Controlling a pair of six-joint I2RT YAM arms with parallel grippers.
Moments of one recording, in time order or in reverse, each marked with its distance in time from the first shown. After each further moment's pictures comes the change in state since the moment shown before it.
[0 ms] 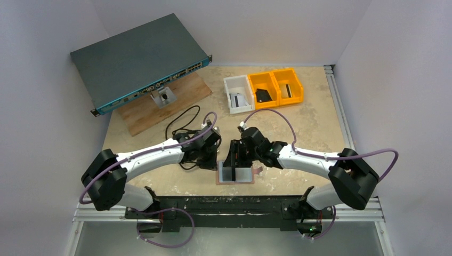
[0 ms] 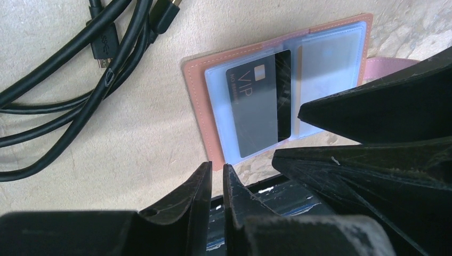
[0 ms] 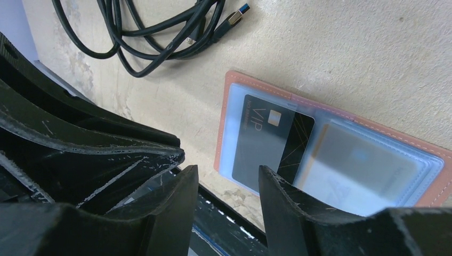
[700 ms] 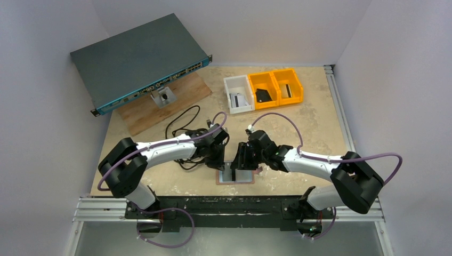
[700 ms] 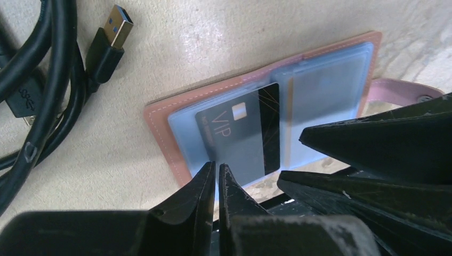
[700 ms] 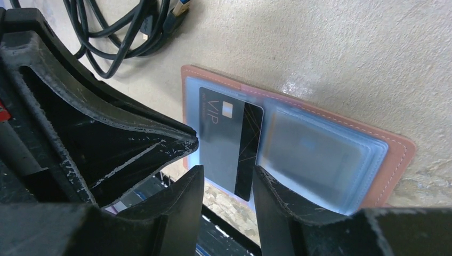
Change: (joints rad) left arm 0.002 0.204 0.060 0.097 0.079 0.005; right arm -0.058 -0.035 -0.122 0.068 -0.023 0.006
